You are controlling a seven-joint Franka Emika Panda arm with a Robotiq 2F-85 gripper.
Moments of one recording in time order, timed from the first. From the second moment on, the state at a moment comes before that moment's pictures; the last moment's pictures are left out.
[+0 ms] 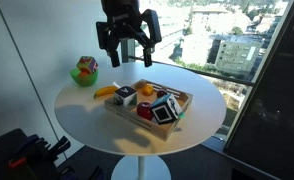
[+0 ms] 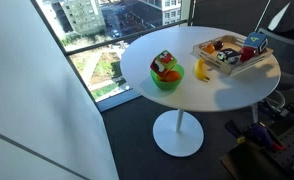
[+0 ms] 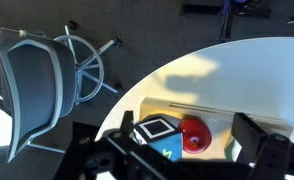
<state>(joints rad) -0.19 -0.40 -0.22 -2.41 -0.33 2.03 -0.31</state>
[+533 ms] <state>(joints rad) -0.19 -0.40 -0.22 -2.41 -0.33 2.03 -0.31</state>
